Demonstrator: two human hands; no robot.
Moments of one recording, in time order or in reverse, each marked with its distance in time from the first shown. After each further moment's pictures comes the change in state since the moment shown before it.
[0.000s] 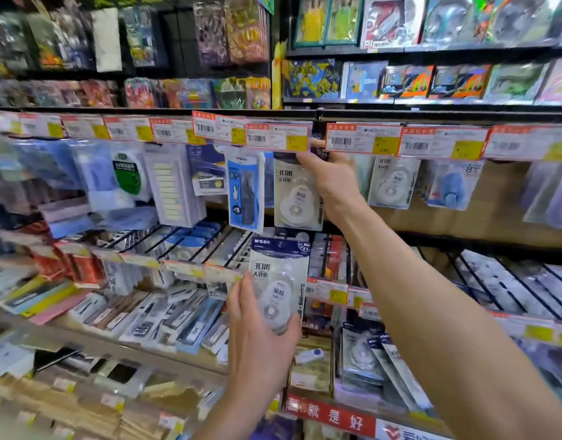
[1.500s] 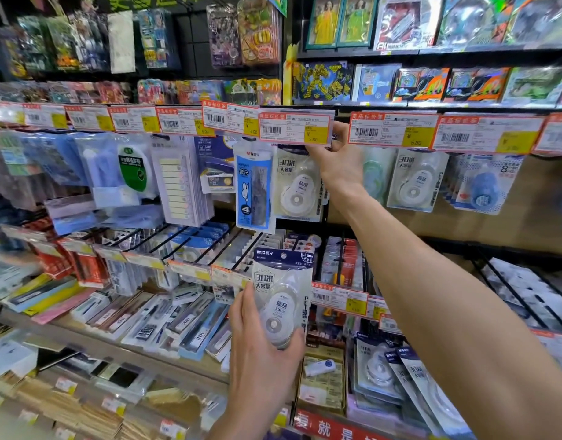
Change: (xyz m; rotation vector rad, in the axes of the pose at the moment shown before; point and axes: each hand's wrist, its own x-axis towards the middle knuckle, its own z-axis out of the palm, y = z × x) left_hand 0.008 -0.033 0.004 0.017 0.015 0.004; right_hand 0.051 0.028 0.016 -0.319 0.112 -0.162
